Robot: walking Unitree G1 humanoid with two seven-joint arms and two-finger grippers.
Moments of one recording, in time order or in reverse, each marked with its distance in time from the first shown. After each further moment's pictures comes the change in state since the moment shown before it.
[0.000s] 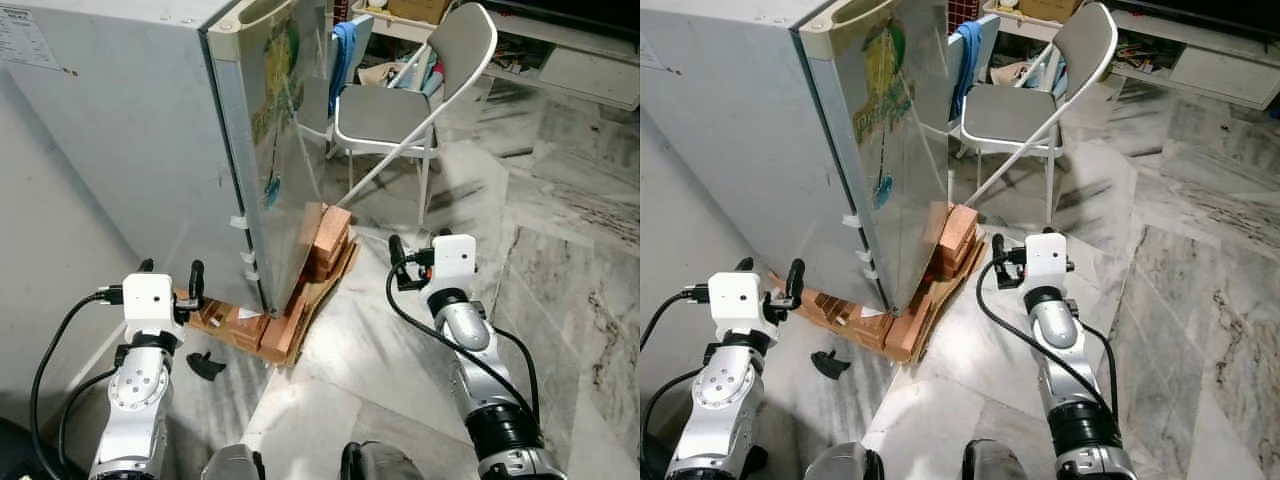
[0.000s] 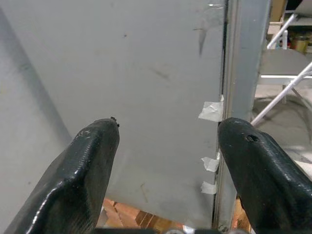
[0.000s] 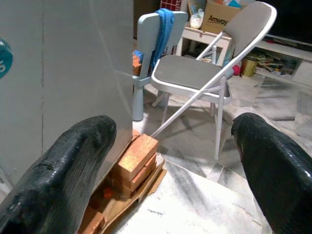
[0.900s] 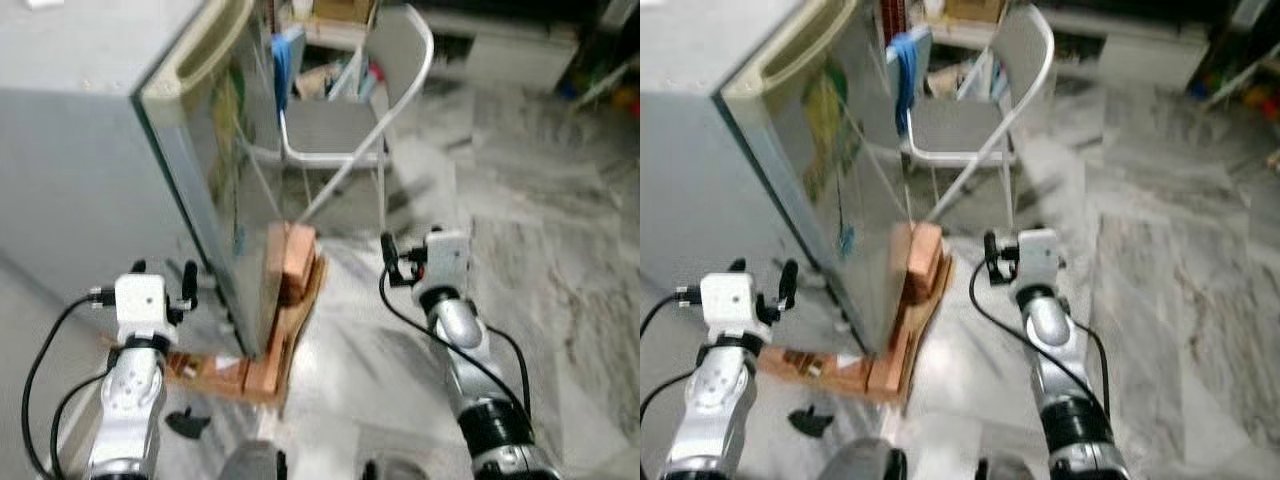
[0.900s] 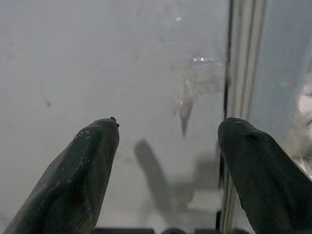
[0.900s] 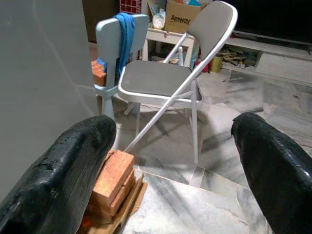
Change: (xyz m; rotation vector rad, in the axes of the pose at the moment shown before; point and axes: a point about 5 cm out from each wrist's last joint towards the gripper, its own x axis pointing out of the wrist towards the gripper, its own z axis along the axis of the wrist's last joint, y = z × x) left arm 0.003 0.000 0.002 0.005 -0.020 -0.013; right arm 0.002 0.003 0.000 0.014 -0.009 0.009
